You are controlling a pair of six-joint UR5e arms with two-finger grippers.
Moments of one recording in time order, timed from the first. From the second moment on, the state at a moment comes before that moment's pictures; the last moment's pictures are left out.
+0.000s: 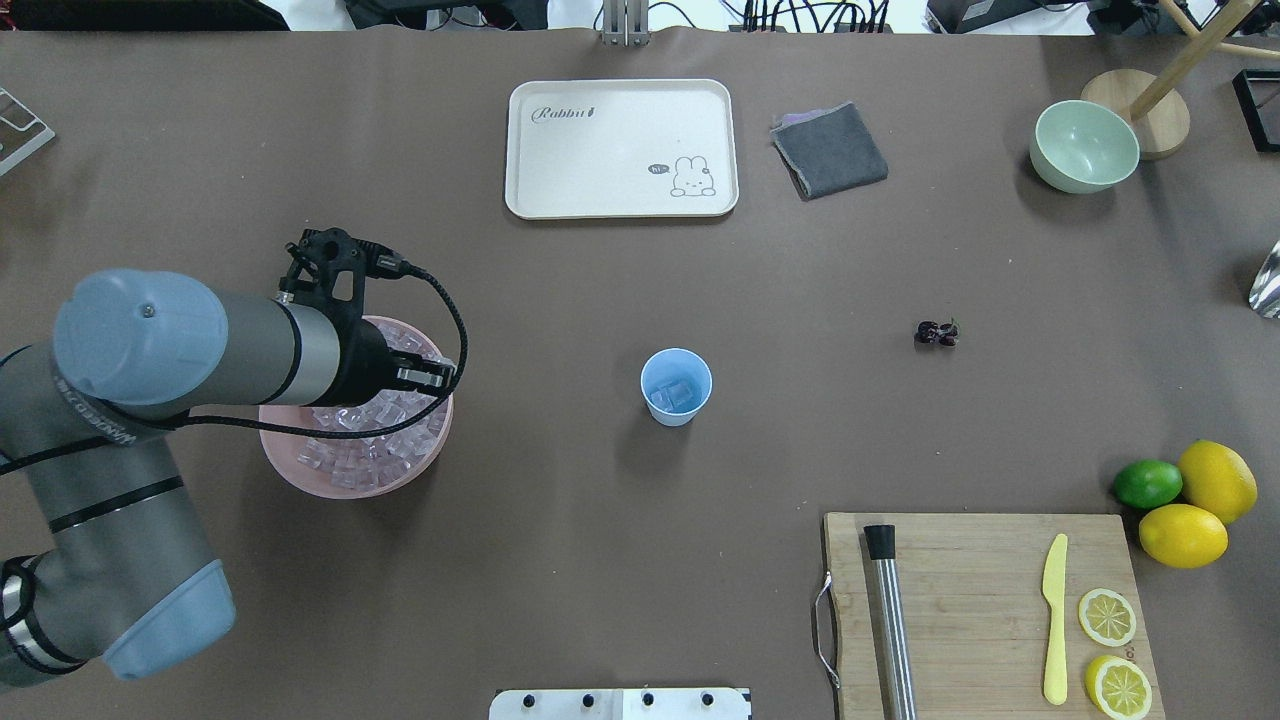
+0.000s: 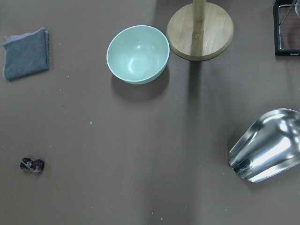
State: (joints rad) left arm -0.55 -1.92 -1.97 -1.96 -1.79 -1.05; right arm 1.60 -1.72 1.86 -1.26 2.50 0.23
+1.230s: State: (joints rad) left arm -0.41 -2.32 -1.58 -2.09 -1.57 -1.34; right arm 1.60 -1.72 1.86 -1.27 2.50 0.24
